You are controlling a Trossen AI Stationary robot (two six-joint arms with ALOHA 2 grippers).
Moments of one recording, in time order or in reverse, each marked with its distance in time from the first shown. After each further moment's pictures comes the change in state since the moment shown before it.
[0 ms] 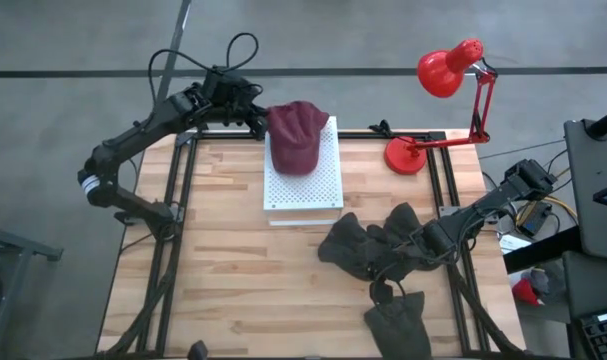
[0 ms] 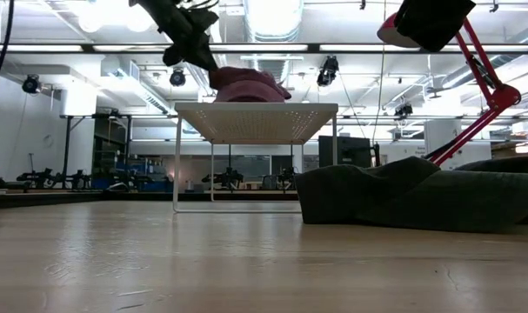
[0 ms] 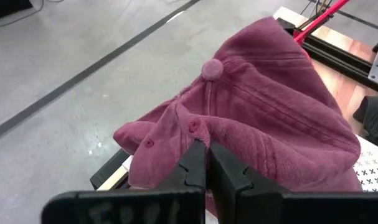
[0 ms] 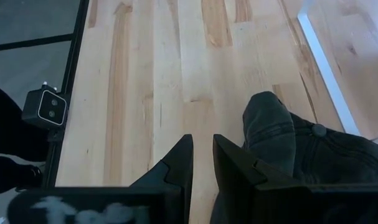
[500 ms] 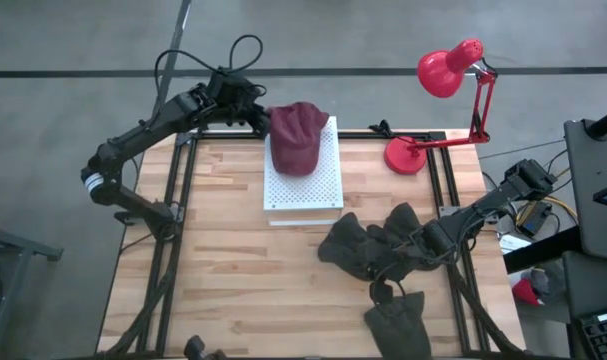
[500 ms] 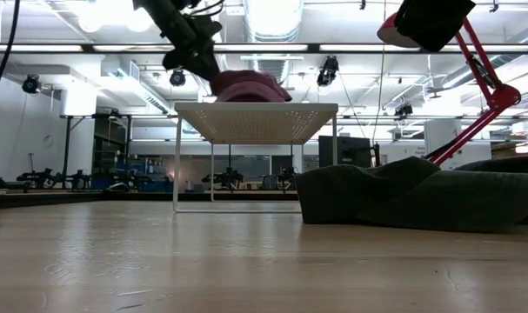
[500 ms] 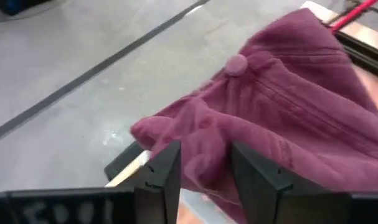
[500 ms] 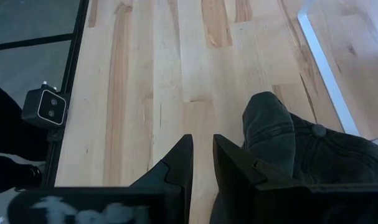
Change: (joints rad) left arm -0.001 0.026 0.000 0.000 -0.082 -0.024; right arm 0.000 0.000 0.000 0.000 0.000 -0.003
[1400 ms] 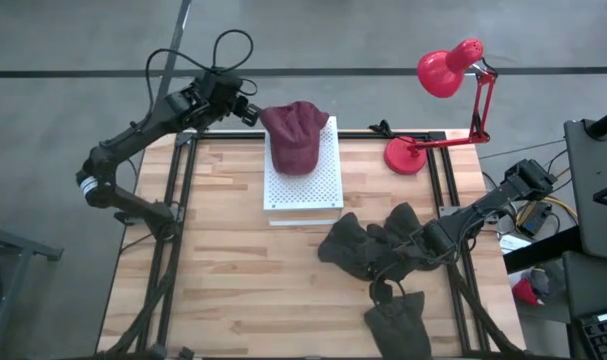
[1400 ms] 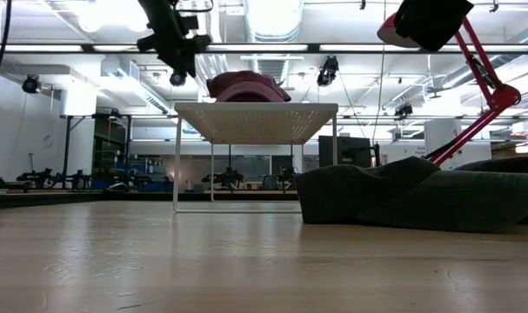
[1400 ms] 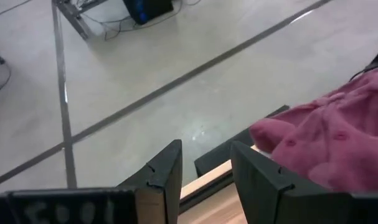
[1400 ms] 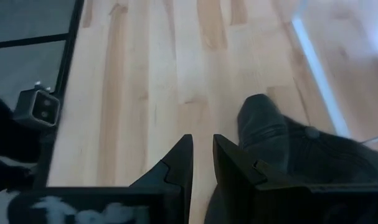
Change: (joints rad) left arm -0.014 -0.046 0.020 -0.073 -0.443 -0.025; right arm -0.001 0.000 0.000 -0.003 0.024 -0.013
